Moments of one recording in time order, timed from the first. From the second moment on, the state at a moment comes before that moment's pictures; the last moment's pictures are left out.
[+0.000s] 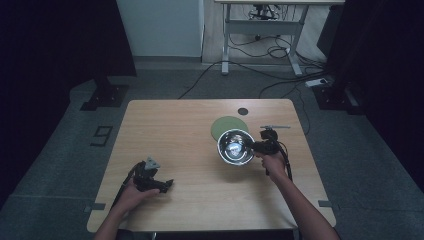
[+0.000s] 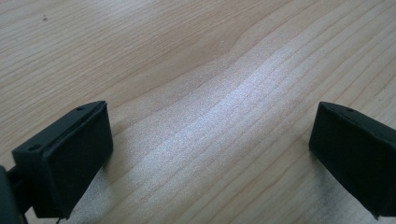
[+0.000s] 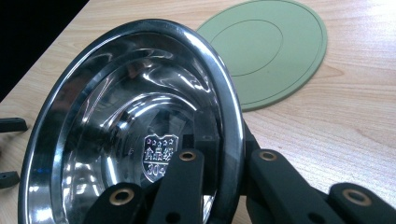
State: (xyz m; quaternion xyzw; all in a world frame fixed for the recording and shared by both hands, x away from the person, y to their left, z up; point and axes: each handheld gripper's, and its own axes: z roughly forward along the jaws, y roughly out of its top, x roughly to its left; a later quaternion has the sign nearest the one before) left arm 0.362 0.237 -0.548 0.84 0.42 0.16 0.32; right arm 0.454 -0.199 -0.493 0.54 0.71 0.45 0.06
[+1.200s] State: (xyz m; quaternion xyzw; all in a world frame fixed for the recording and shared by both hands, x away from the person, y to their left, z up) left arm 0.362 0.237 -0.548 0.84 0.42 0.16 0.32; right arm 0.480 -0.204 -0.499 0.56 0.70 0.44 0.06
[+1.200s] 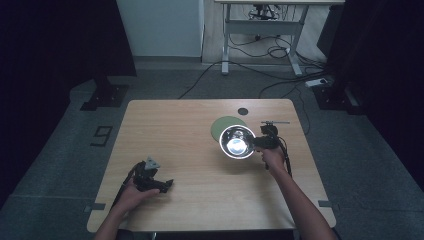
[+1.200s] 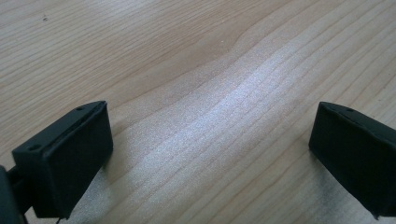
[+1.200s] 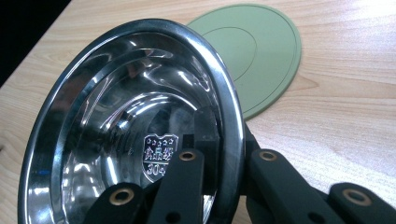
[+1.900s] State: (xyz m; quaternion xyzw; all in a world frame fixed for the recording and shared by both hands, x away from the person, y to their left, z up) left arm 0.362 0.237 -0.548 0.84 0.42 0.16 0.32; right arm 0.497 -0.196 -0.489 0.56 0.70 0.44 0.08
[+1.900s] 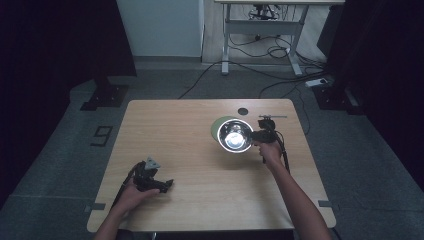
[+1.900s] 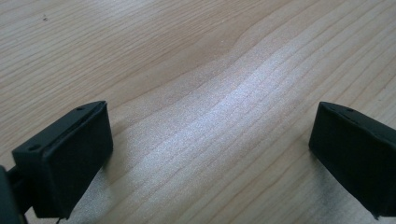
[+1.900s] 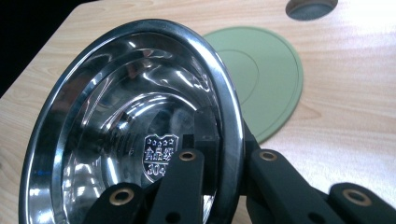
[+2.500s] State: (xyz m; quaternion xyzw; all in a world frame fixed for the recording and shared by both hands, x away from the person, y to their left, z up) left arm 0.362 0.237 -0.548 0.84 0.42 0.16 0.32; right arm 0.509 -0.189 -0.486 0.56 0.70 0.44 0.08
